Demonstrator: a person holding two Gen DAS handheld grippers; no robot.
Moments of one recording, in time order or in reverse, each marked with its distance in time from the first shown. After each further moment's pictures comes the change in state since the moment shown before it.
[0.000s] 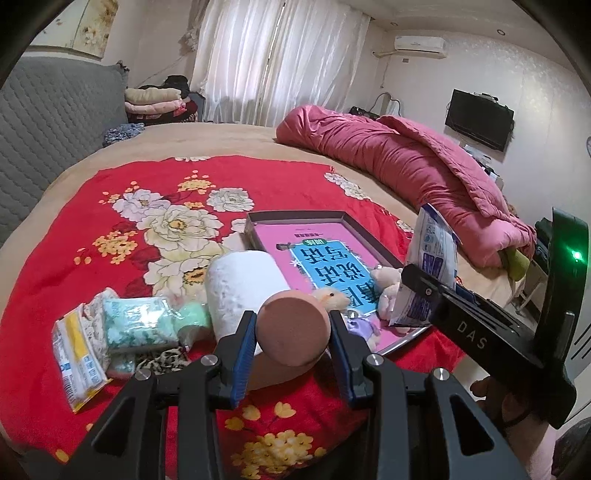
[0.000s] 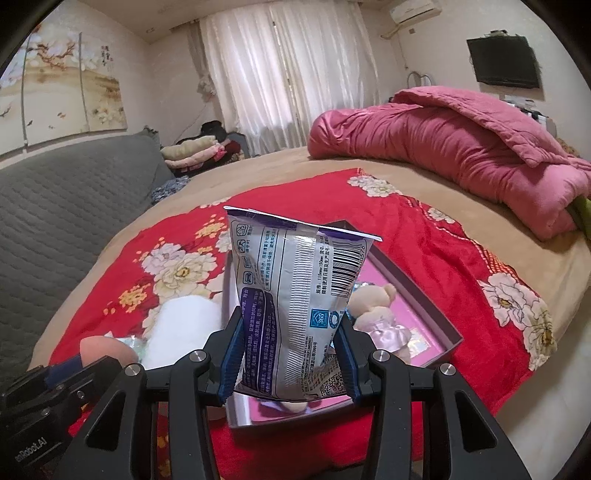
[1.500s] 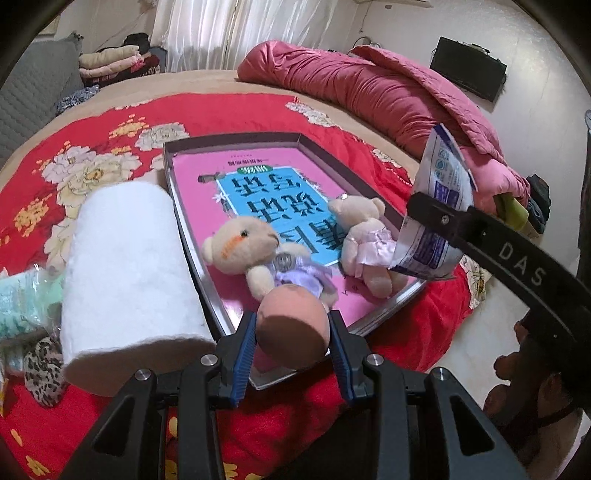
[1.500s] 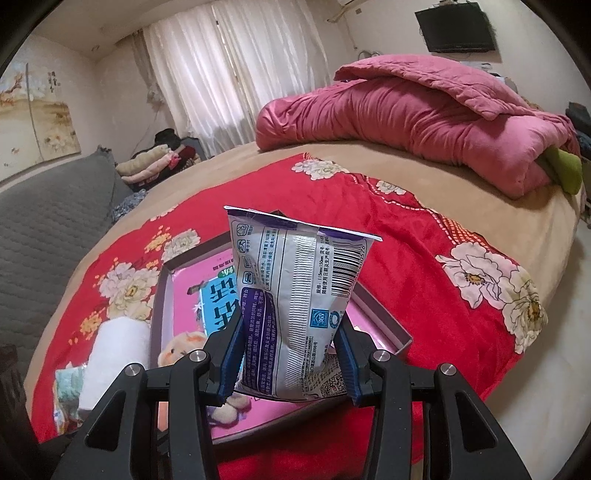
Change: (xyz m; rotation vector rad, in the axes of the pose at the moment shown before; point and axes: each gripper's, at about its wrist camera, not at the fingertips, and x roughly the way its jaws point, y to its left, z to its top) left arm 0.107 -0.063 -0.023 0.054 0.233 -0.078; right arm 0.032 -0.072 0.003 0.148 0.034 -0.102
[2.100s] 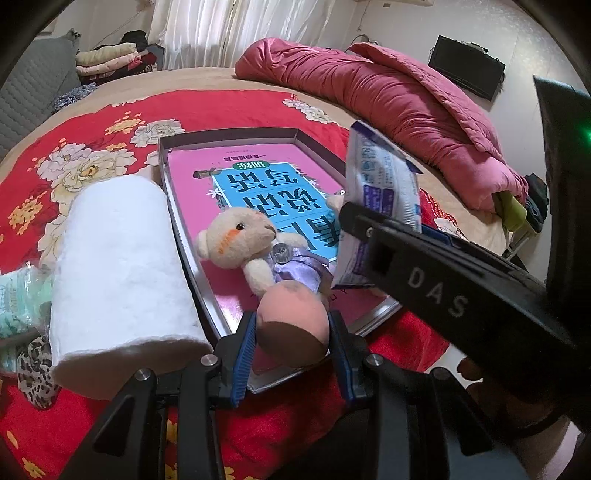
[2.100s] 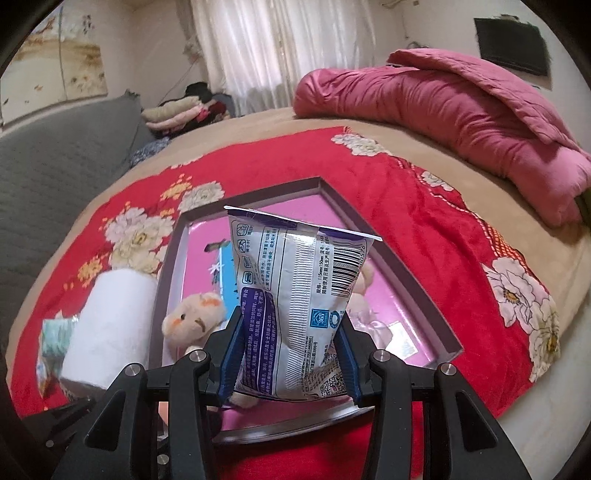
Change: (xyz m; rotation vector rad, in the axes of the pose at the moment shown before) left arm 0.005 -0.002 -0.001 -0.001 0.009 -0.013; right arm 0.037 0.037 -0.006 -0.186 0.128 0.042
